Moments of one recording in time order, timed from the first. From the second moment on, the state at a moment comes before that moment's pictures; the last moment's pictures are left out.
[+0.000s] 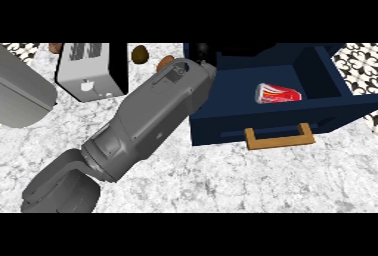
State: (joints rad) left arm -1.39 0.00 -0.60 -0.46 0.95 0.79 -0.17; right arm 0.32 -0.04 -0.66 -2.29 -0.52 0.45 0.32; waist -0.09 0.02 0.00
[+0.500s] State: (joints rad) left arm -1.38 0.00 -0.60 -0.48 1.02 0.78 -0.26; right arm 0.23 -0.10 -0.64 -2.37 -0.31 0.52 0.17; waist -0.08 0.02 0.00
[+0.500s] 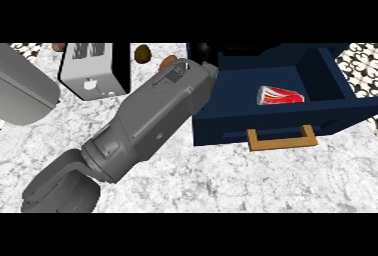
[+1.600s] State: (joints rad) left arm -1.40 0.00 -0.58 -0.51 1.02 0.79 -0.24; right arm -0.15 -0.10 -0.12 -2.11 0.69 0.31 0.01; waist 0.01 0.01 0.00
